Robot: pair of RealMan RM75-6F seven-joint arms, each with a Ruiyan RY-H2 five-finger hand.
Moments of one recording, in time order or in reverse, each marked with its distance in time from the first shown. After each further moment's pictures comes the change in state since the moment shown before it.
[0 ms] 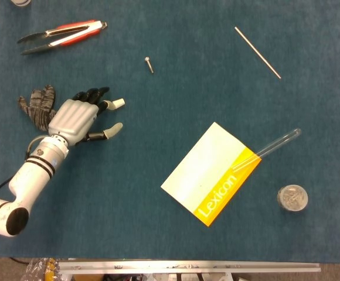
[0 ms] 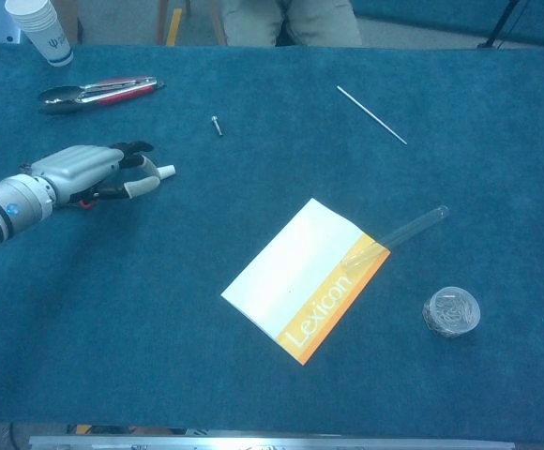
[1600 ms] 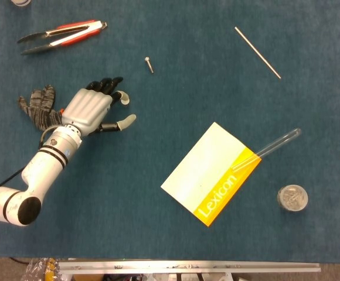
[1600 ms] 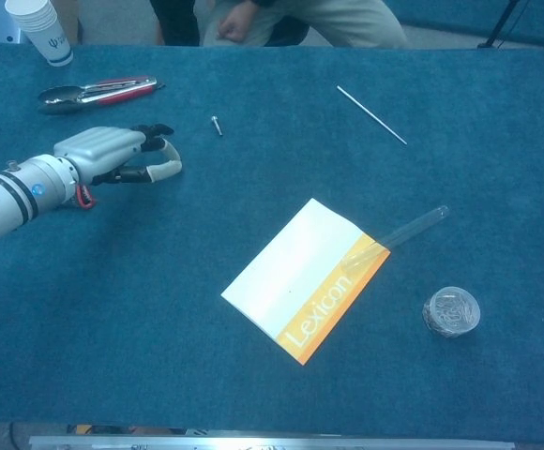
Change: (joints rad) left arm -0.078 -0.016 -0.030 -0.015 -0.074 -0.007 0.077; right arm -0.045 0.028 -0.007 0.021 -0.017 0.044 0.074
